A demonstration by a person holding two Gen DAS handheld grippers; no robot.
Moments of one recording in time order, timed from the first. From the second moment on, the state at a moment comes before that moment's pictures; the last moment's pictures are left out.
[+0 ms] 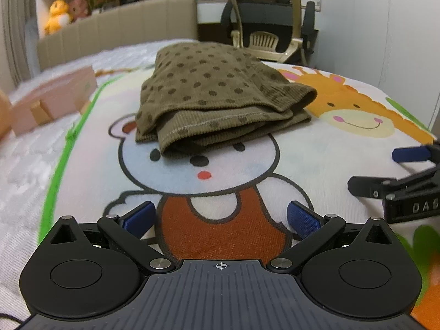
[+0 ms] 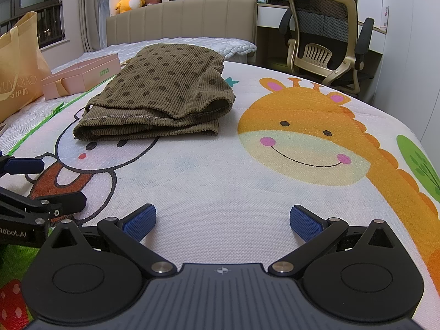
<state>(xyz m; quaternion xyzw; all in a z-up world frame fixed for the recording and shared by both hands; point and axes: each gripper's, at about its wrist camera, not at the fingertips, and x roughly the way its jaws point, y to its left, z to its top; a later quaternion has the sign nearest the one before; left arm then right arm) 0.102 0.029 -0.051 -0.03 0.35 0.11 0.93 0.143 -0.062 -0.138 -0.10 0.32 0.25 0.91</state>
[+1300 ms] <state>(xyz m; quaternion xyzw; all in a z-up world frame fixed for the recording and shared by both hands) 0.103 0.028 -0.051 -0.04 0.35 0.11 0.93 0.143 -0.063 -0.138 -0.09 0.33 0.25 0.91</state>
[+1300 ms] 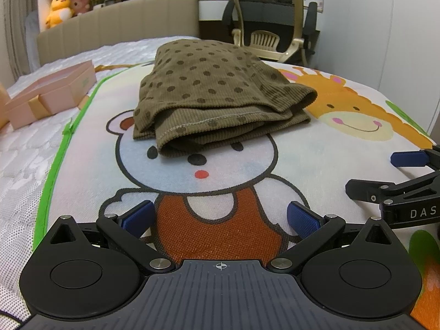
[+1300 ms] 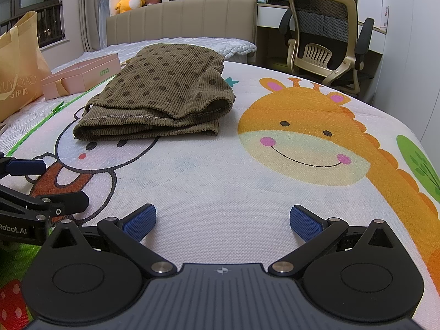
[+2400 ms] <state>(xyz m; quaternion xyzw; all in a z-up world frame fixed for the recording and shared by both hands) 0.104 0.032 -0.050 -0.04 0.34 0.11 0.93 0.143 -0.062 -0.138 -0.09 0.33 0.25 0.91</state>
